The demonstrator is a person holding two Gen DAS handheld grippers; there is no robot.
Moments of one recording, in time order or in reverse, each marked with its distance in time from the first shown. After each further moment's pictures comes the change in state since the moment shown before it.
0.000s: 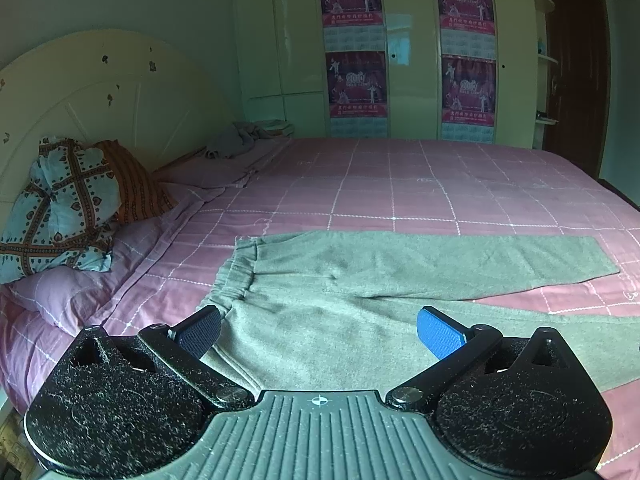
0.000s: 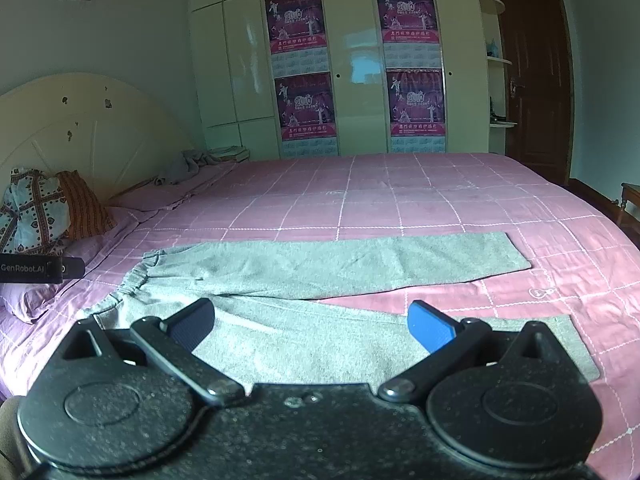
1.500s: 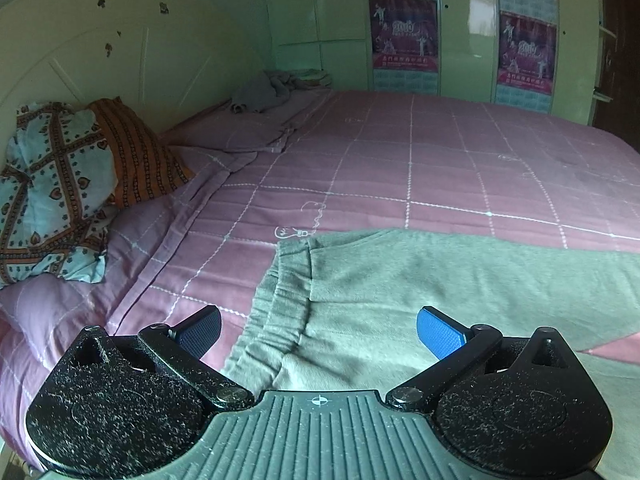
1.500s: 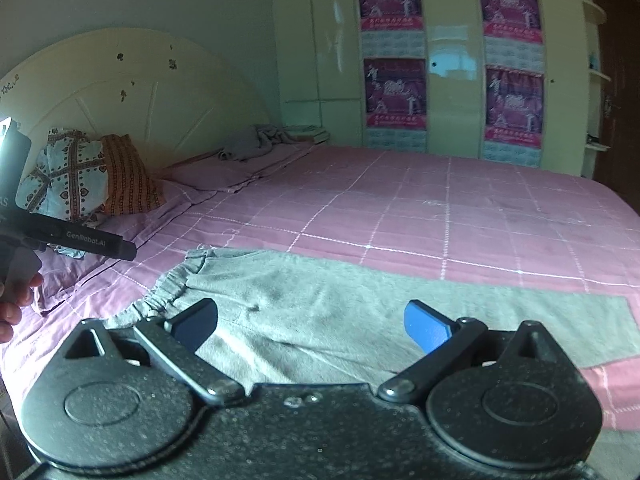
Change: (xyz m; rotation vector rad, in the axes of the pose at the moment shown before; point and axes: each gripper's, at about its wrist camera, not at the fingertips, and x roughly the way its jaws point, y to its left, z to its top) left arm 0.218 0.078 0.080 0.035 0.167 0.131; right arm 0.170 0.073 0.071 -0.139 0.038 0.234
